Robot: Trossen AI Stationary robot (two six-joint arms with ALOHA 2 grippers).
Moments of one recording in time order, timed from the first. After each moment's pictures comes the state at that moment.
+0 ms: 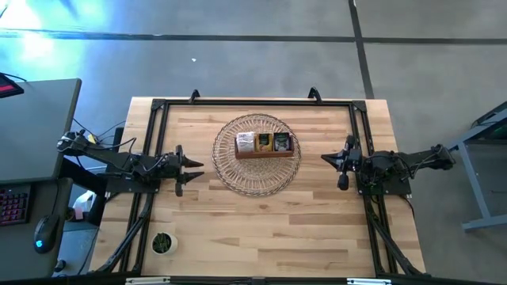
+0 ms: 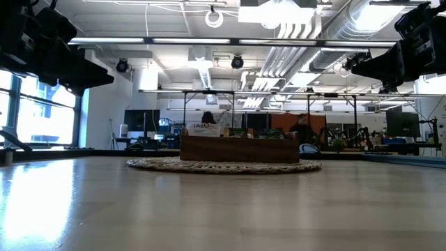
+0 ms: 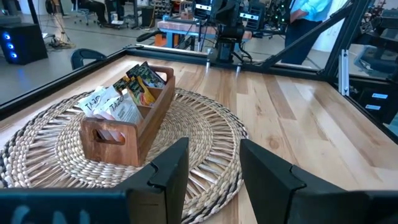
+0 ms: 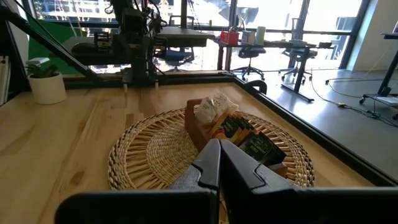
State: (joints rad) left arm -0.33 0.23 0.01 0.07 -0.45 -0.16; right arm 0.22 0.01 0.08 -0.15 0.49 0.02
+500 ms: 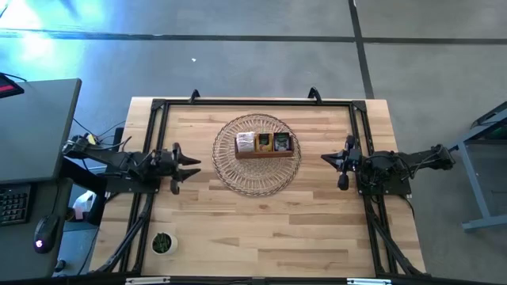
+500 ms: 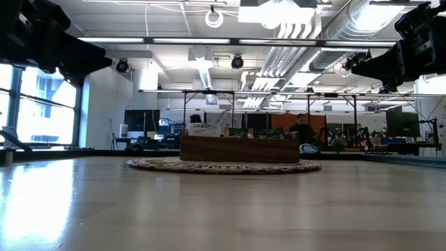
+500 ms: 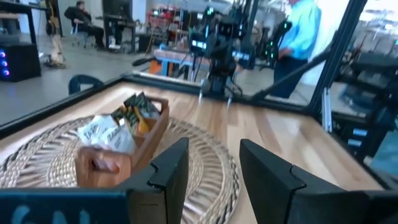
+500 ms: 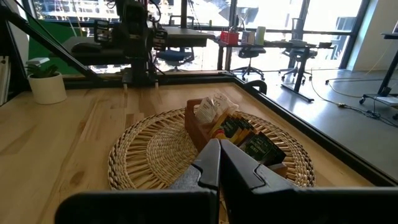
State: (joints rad) left arm -0.33 0.09 0.01 0.06 -0.44 -0.17; right arm 0.22 0.01 0.08 -0.15 0.49 0.02
